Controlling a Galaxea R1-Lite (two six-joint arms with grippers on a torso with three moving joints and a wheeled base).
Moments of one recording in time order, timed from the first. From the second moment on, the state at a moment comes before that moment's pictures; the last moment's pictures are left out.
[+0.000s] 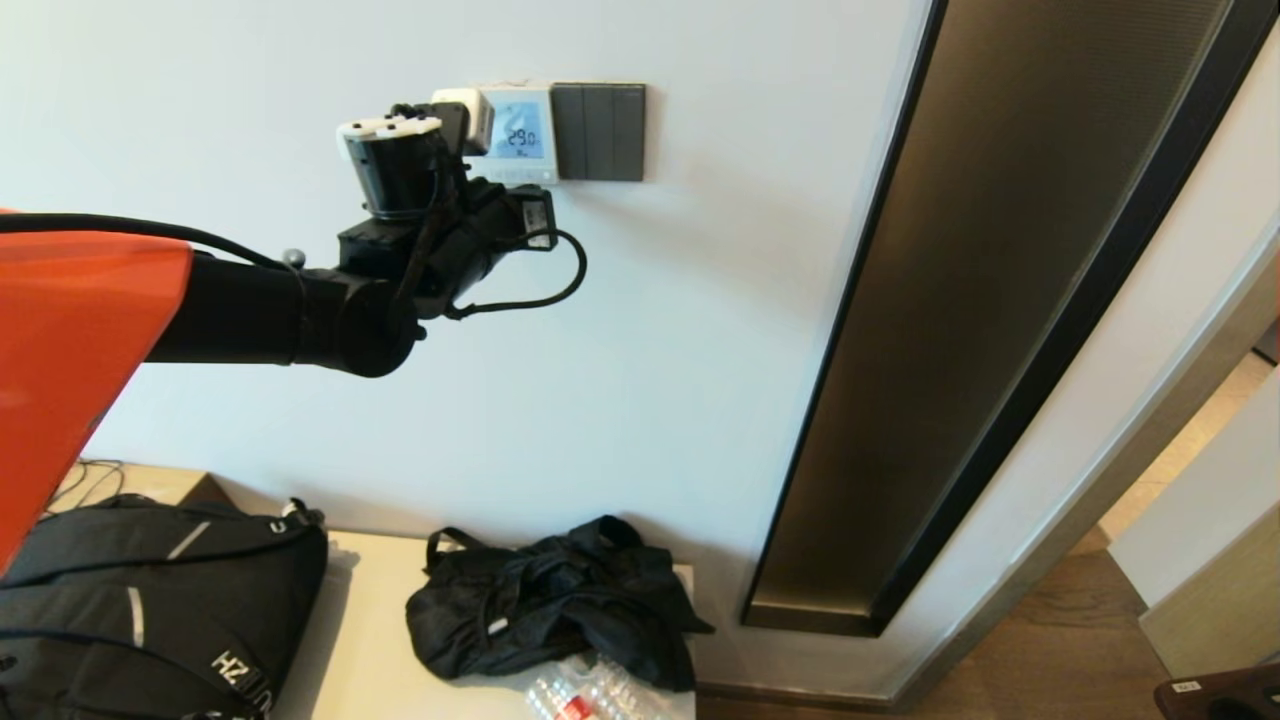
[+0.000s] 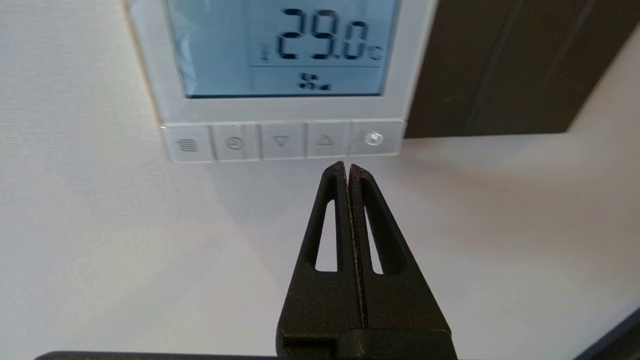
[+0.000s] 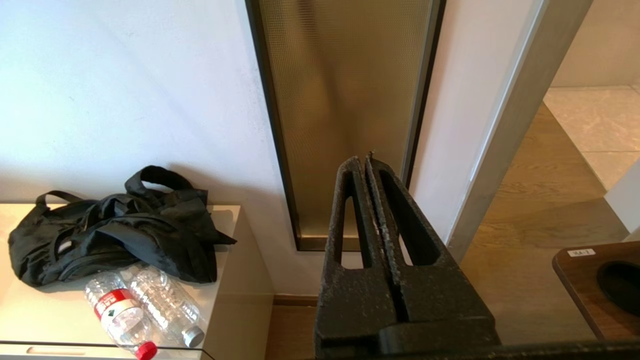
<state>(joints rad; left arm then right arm) -0.45 2.09 -1.60 -0.66 0.10 -0.02 -0.02 0.00 0.00 -0.02 0.02 -0.02</state>
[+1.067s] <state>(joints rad) -0.44 2.09 -1.62 -0.64 0.11 -0.02 -0.02 0.00 0.00 -0.02 0.02 -0.02</state>
